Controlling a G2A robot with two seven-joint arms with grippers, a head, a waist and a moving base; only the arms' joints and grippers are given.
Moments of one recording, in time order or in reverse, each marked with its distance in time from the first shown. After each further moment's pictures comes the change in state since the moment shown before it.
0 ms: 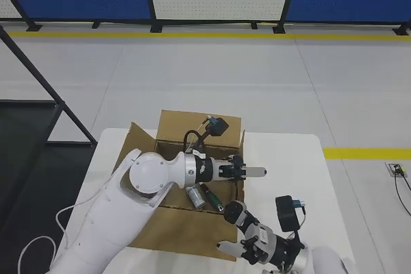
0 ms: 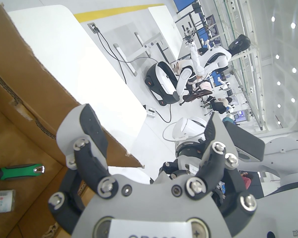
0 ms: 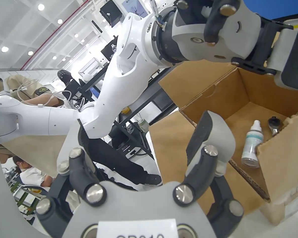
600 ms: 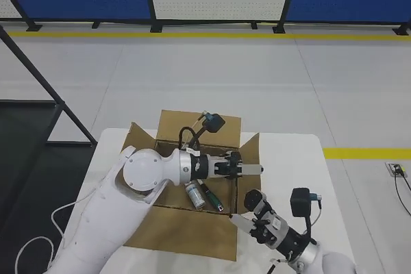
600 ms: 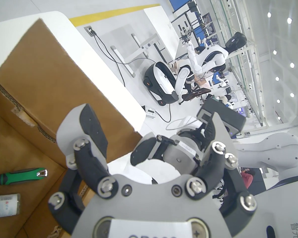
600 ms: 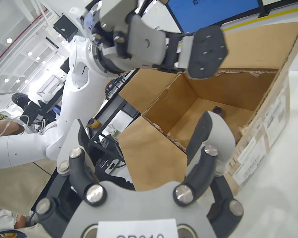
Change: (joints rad) left arm 0.031 0.017 -0.077 -0.041 0.007 -0.052 -0.041; right arm -0.035 0.013 0.060 -0.055 -0.090 0.241 -0.107
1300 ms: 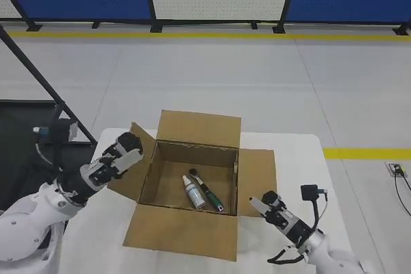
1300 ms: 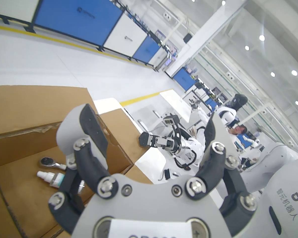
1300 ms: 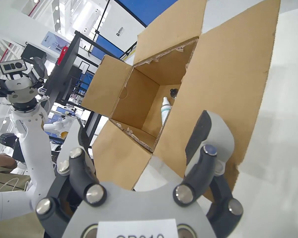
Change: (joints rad) left arm 0.593 0.115 -0.765 -0.452 -0.020 -0.171 0.180; right arm 0.015 0.018 0.068 0.174 0.108 0.136 0.028
